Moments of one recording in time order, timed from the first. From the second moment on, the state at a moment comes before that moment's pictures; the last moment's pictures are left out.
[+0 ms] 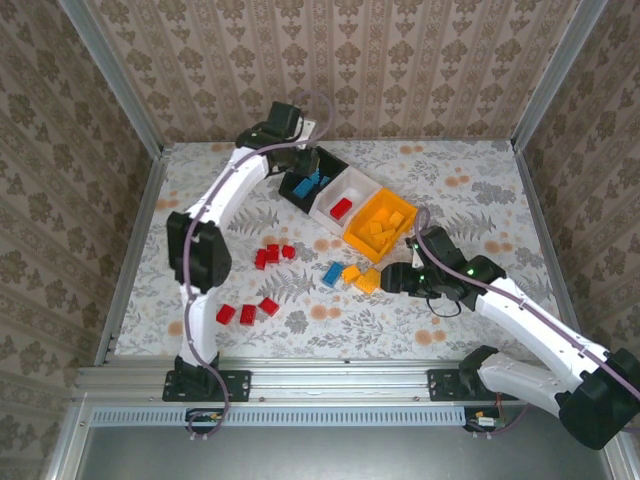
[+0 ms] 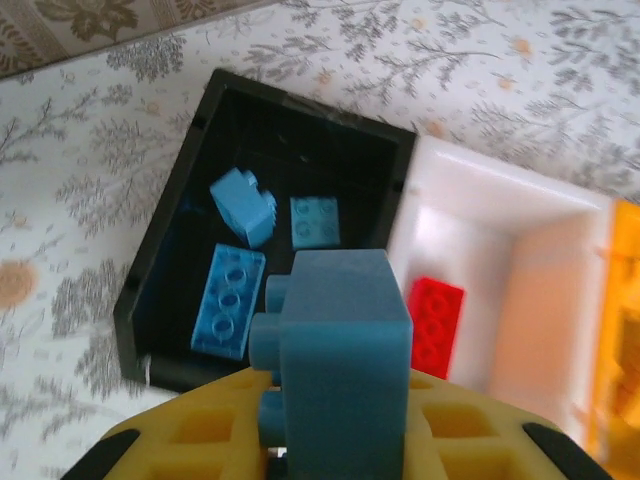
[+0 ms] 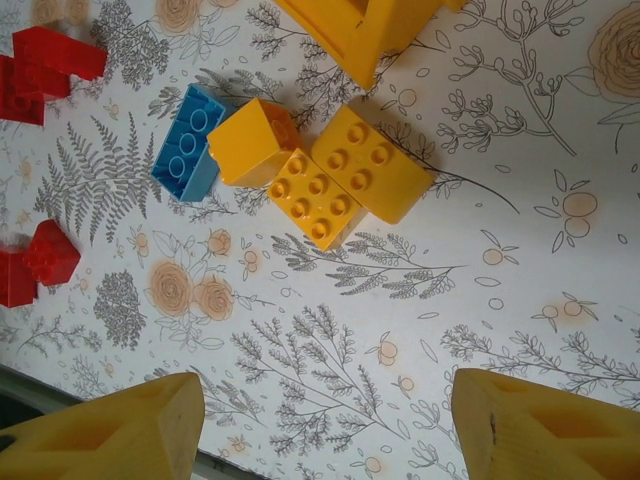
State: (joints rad) left arm -0.47 2.17 2.14 -0.85 0.12 -0.06; right arm 0.54 1.01 0.78 -0.76 -0.14 0.65
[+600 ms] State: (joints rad) left arm -0.47 2.45 2.47 -0.92 0.07 0.00; right arm 0.54 0.99 0.78 -0.76 -0.14 0.66
